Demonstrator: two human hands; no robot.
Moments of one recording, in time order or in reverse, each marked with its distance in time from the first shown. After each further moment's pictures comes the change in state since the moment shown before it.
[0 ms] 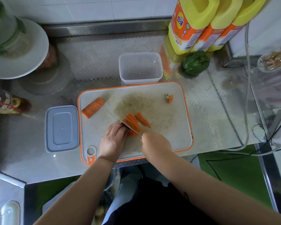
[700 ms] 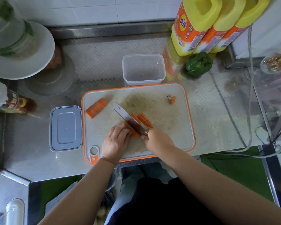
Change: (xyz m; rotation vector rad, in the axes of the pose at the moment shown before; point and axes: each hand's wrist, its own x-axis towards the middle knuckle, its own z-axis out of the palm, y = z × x) left_hand -0.007 -0.005 -0.002 0.005 -0.021 0.017; right_hand 0.020 0.010 0.002 0.147 -0.052 0.017
